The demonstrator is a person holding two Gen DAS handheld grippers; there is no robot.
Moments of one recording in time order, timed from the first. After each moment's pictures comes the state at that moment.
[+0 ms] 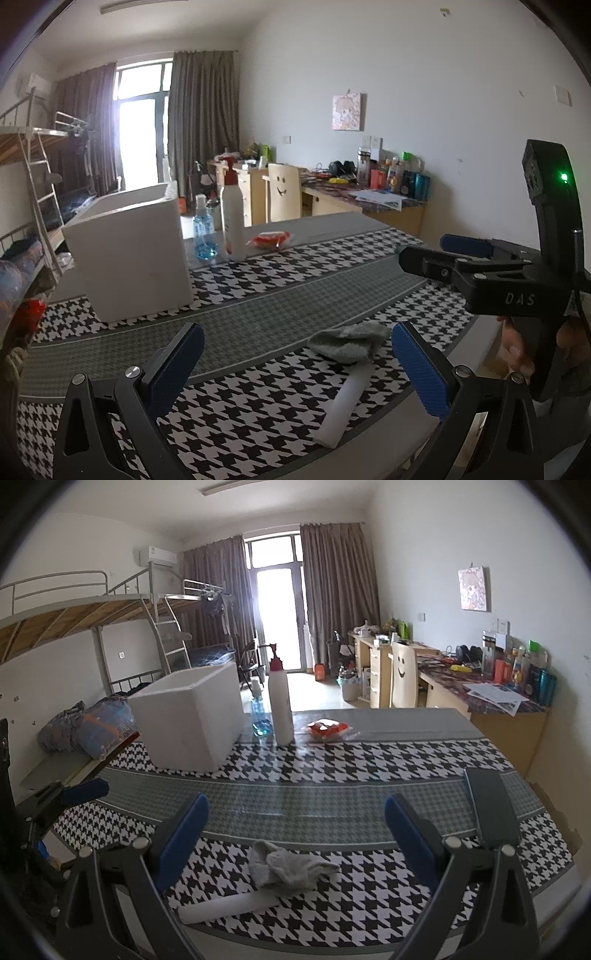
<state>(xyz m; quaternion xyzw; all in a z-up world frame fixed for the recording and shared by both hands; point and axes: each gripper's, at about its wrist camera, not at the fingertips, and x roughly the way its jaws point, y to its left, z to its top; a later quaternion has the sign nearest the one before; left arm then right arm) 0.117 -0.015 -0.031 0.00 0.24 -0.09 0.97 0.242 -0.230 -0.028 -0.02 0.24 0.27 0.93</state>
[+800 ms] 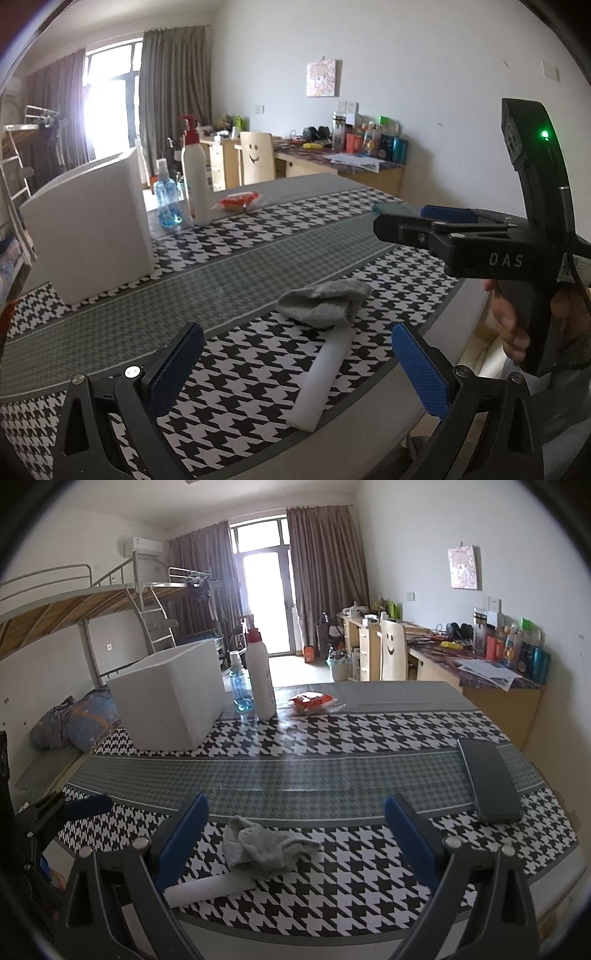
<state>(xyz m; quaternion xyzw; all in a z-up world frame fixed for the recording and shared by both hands) 0.132 -0.035 -0.065 0.02 0.30 -0.13 0.94 0.254 -0.242 -0.050 -0.02 0.28 0.25 0.93</state>
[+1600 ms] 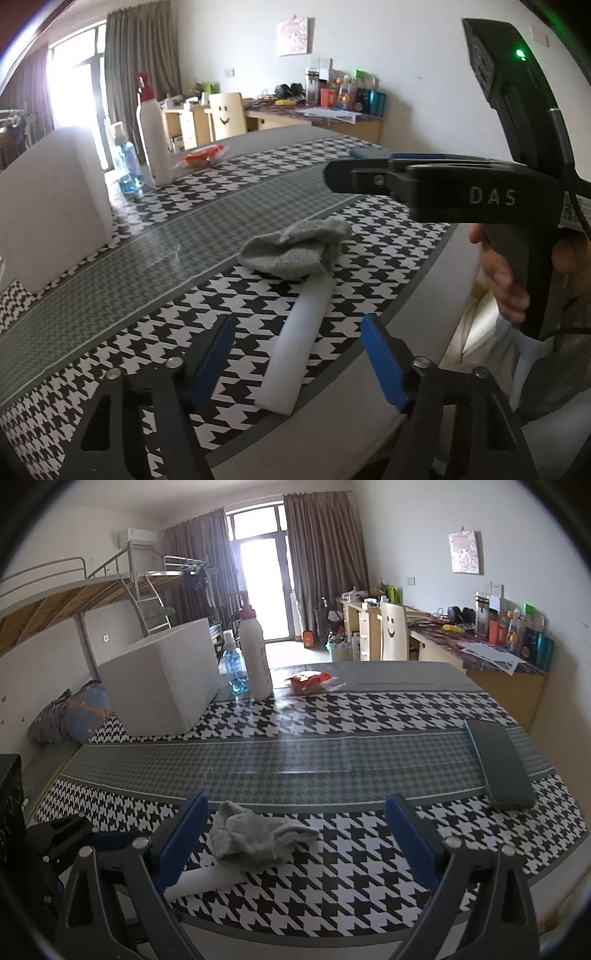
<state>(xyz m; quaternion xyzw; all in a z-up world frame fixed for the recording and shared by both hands) 0.146 -0.054 -0.101 0.05 0.37 -0.18 0.91 0.267 -0.234 -0.068 -0.02 0.31 0.25 0.92</state>
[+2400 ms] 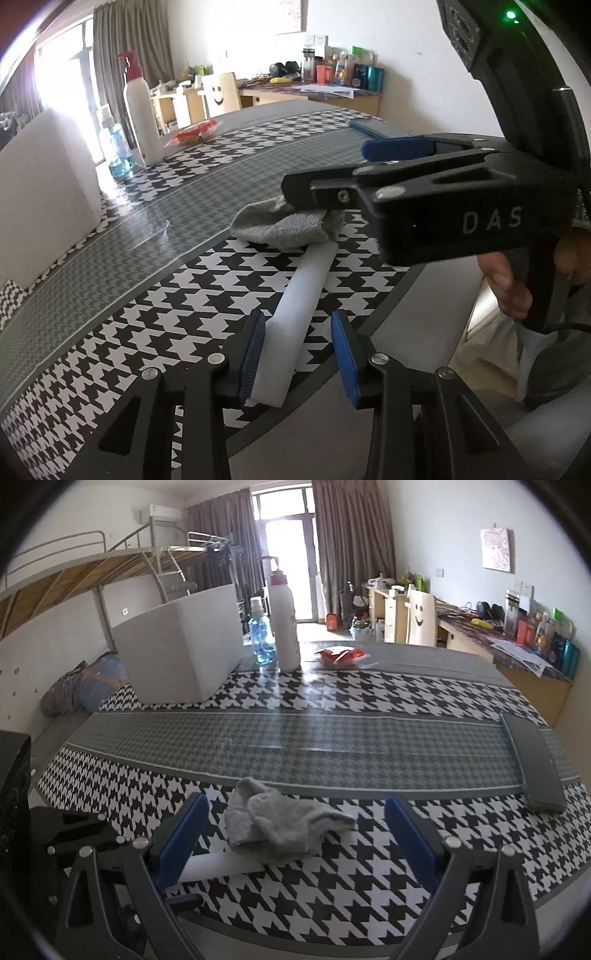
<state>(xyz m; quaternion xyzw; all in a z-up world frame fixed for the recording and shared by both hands) 0.157 -0.060 -0.120 0.08 0.41 -0.18 0.89 0.268 -0.210 -0.091 -0.06 0.33 0.29 0.90</state>
